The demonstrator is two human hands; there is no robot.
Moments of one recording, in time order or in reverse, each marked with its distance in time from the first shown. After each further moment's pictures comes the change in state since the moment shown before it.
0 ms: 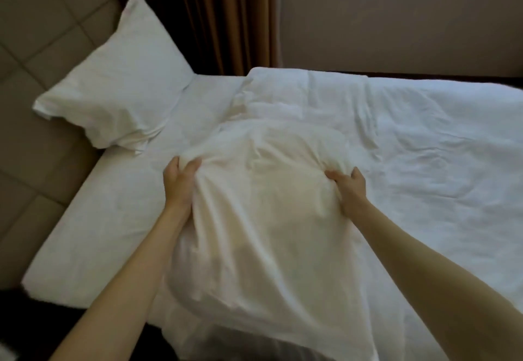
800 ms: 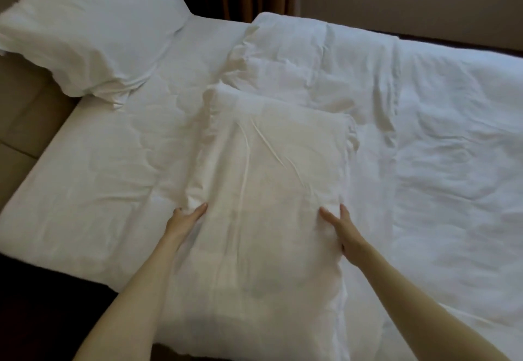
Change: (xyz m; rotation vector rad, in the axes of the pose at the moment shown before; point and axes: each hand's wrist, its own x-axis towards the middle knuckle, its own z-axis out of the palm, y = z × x) left_hand -0.028 -0.203 0.019 0.573 -0.173 -0.707; right_hand 0.058 0.135 -0.063 -0.277 -0.332 0.376
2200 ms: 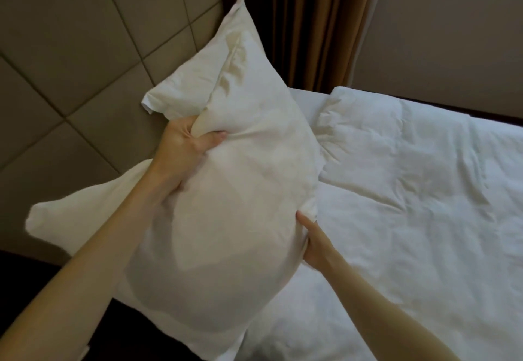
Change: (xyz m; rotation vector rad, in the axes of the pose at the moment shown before) left_hand -0.071 0.150 -0.372 -0.408 0.088 0.967; right_hand -0.061 -0.107 0.364 0.368 -0.416 -0.108
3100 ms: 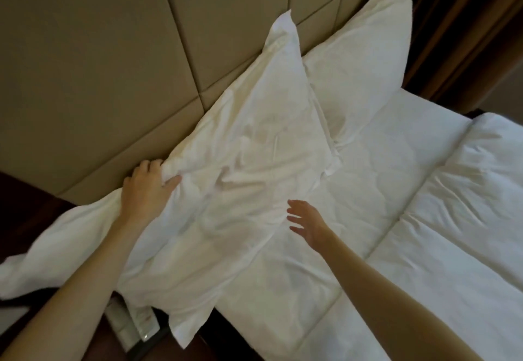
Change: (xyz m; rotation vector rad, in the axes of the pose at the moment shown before) left_hand 0.005 -0.255 -0.325 1.175 0.285 -0.435; right_hand 0.175 0.075 0.276 -0.473 -0.083 0.225
